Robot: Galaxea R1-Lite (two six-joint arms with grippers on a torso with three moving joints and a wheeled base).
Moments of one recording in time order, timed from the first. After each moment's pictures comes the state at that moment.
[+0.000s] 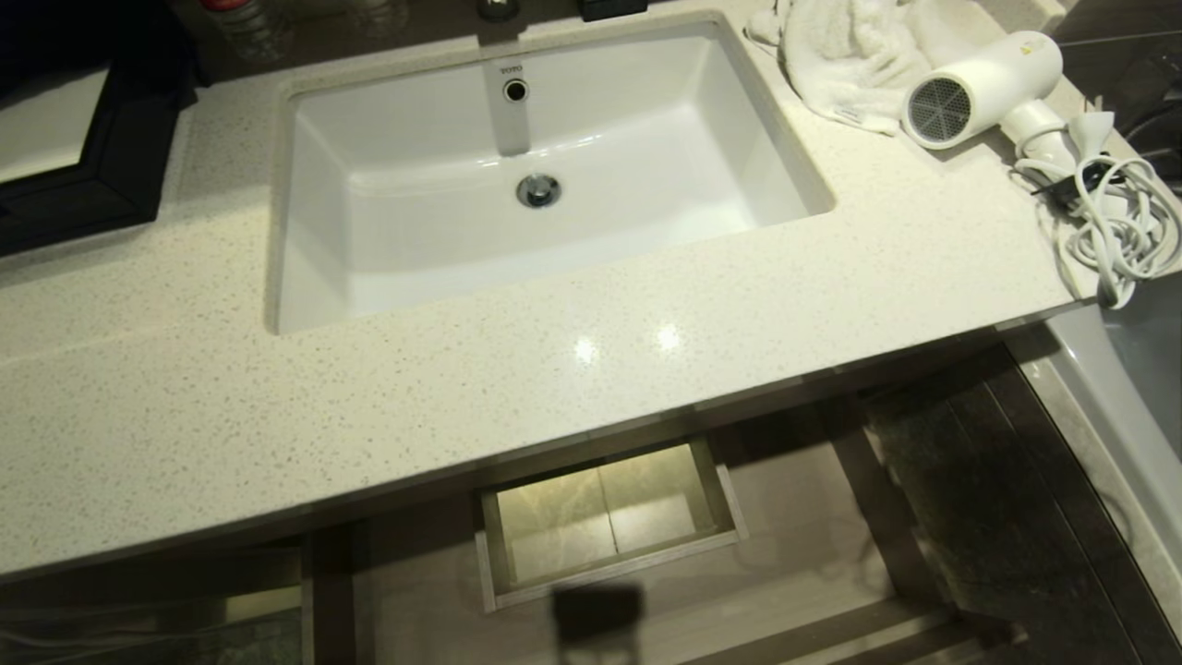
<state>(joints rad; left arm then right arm) 0.00 0.00 0.00 0.00 0.00 0.00 -0.45 1.11 -1.47 0.73 0.29 -0.46</state>
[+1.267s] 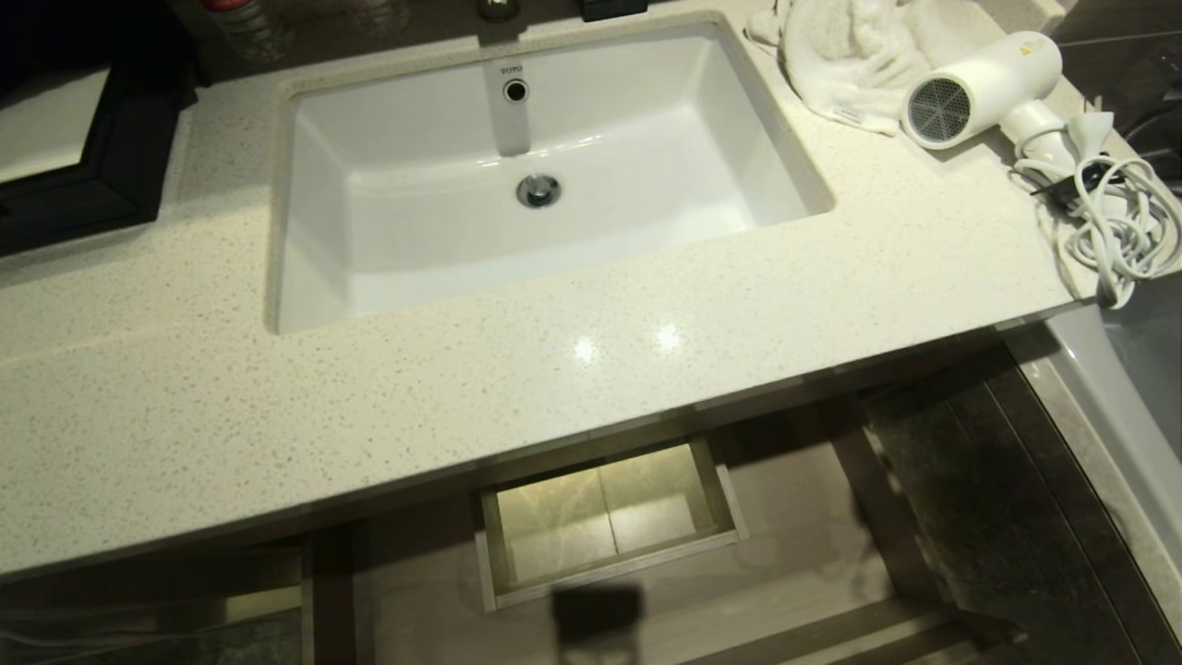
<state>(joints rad) 0.00 0.00 0.00 0.00 0.00 0.00 -0.44 1.07 -1.44 0.73 0.30 -0.47</state>
